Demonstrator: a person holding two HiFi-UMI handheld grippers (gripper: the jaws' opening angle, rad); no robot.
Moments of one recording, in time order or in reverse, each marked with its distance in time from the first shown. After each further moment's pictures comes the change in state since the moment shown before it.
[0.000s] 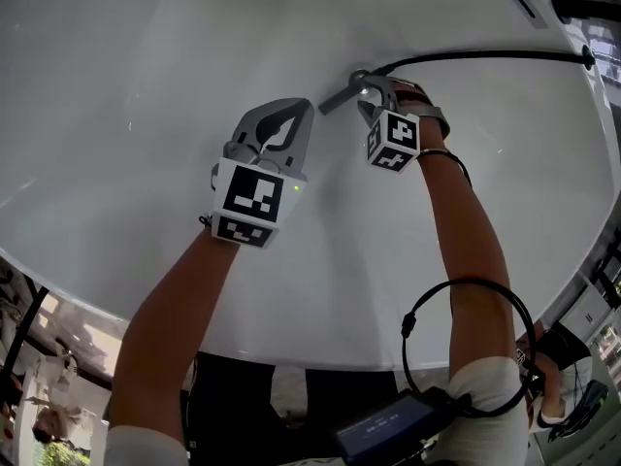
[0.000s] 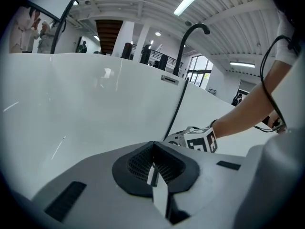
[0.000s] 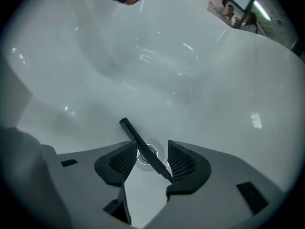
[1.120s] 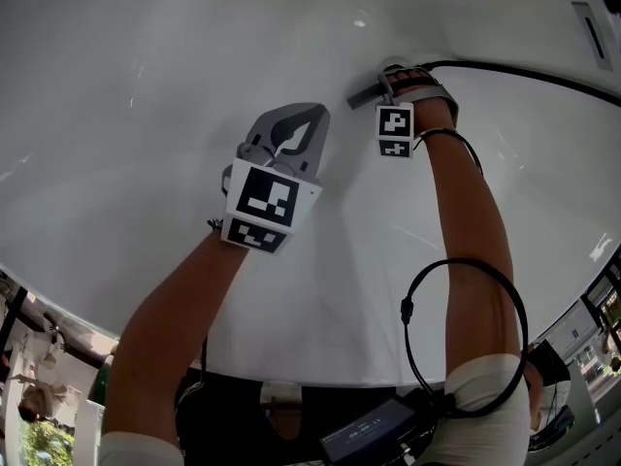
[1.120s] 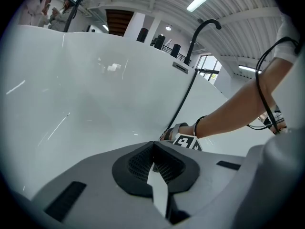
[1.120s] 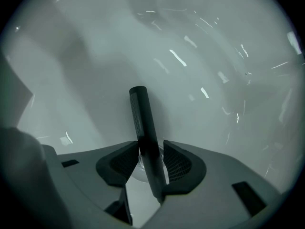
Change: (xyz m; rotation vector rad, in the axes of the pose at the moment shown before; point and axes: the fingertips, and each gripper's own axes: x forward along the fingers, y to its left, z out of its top) left arm 0.009 0.023 -0.072 -0.109 0.073 0.009; right arm 0.106 0.041 -0.028 -0.519 0.236 0.134
